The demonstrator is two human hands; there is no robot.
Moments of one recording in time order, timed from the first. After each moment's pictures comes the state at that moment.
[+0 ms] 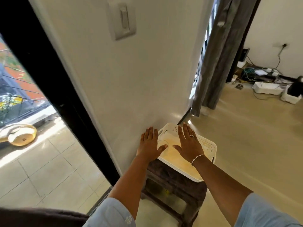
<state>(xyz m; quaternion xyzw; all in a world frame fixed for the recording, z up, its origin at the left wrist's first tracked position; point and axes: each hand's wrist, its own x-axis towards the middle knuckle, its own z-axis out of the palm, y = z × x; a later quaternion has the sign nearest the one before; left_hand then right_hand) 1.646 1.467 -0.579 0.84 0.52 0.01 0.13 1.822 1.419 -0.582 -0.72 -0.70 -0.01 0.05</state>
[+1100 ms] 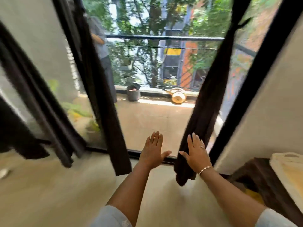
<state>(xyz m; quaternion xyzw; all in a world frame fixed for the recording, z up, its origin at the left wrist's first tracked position) 1.380 0.916 -0.551 0.50 0.86 0.10 0.05 1.517 1.049 -0.556 -0.33 -0.94 0.03 0.07</state>
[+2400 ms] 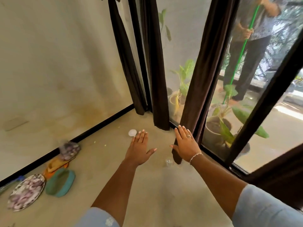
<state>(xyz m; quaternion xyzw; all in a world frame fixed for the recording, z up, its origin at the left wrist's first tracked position) 0.912 0.316 -0.564 0.10 0.99 0.04 0.09 0.899 0.522 -0.591 0.12 -0.99 0.07 0.01</state>
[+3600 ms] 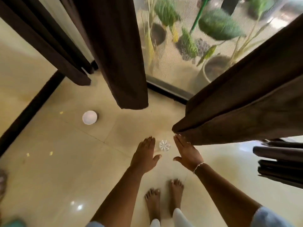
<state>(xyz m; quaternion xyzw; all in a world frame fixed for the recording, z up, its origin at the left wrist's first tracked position) 0.579 0.309 -0.939 0.28 0.90 0.10 0.33 0.649 0.487 -0.958 -0.07 -0.95 0.17 -0.27</state>
